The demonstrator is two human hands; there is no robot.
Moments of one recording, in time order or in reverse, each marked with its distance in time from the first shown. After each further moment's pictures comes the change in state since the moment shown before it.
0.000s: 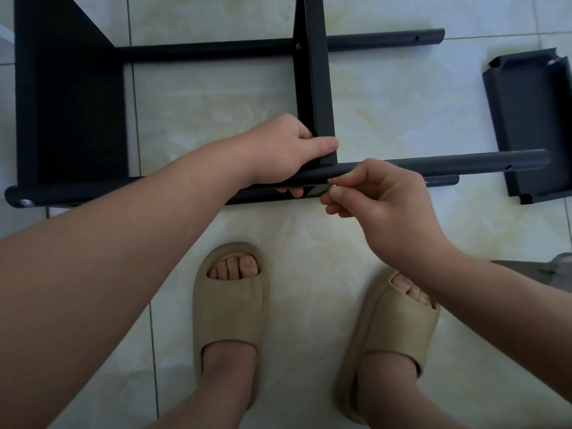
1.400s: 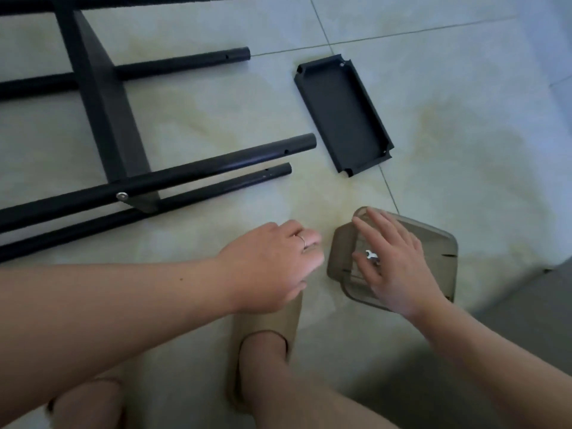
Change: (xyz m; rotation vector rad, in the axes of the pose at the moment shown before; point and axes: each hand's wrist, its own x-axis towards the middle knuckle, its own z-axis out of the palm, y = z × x) left_hand -0.034 0.088 0.214 0.993 -0.190 0.903; right_hand -0.150 0.115 -0.227 -1.054 0.195 0.045
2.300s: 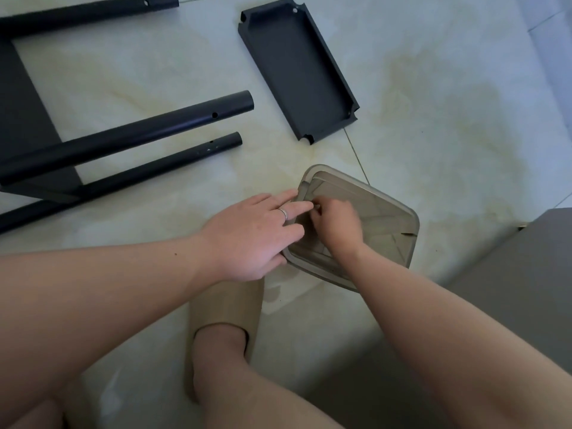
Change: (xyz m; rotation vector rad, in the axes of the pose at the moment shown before) left_hand 0.066 0.001 0.047 0.019 -0.067 0.054; right_hand 0.072 0.049 0.087 0.083 -0.110 0.388
